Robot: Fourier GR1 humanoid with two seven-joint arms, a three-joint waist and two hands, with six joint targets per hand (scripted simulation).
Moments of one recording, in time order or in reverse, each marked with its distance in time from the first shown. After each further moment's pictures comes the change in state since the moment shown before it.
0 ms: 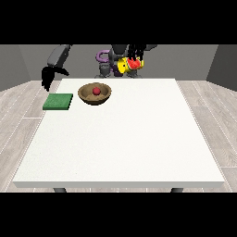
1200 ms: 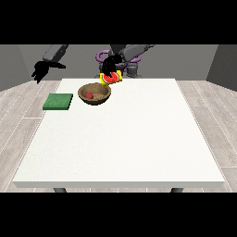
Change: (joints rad) left arm -0.024 -0.086 -0.335 0.223 -0.157 -0.002 0.148; right arm -0.041 0.005 0.027 -0.064 0.042 -0.015 -0.055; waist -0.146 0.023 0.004
